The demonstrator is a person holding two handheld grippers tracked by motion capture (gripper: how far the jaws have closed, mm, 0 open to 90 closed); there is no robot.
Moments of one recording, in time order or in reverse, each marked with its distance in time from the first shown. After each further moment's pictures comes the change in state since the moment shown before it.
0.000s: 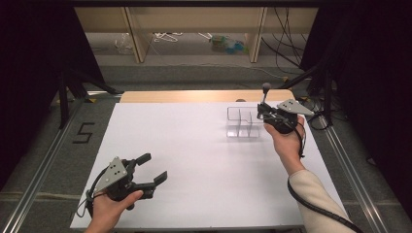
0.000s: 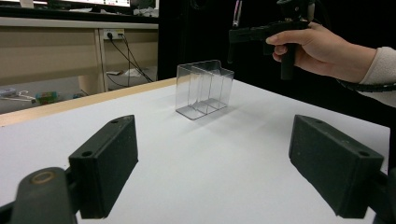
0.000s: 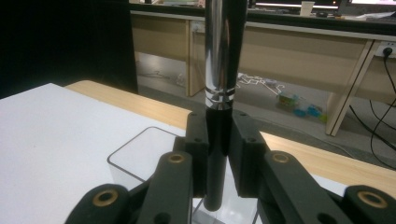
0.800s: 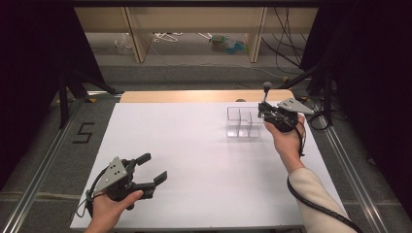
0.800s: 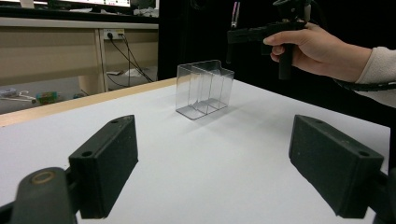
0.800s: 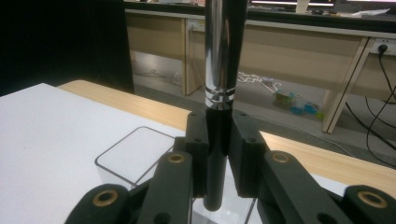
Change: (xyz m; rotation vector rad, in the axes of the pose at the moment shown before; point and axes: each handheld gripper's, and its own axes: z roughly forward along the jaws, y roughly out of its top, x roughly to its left) left arm 0.000 0.000 0.000 0.001 0.000 0.001; right arm -0.005 -0.001 0.004 0.007 -0.011 0.010
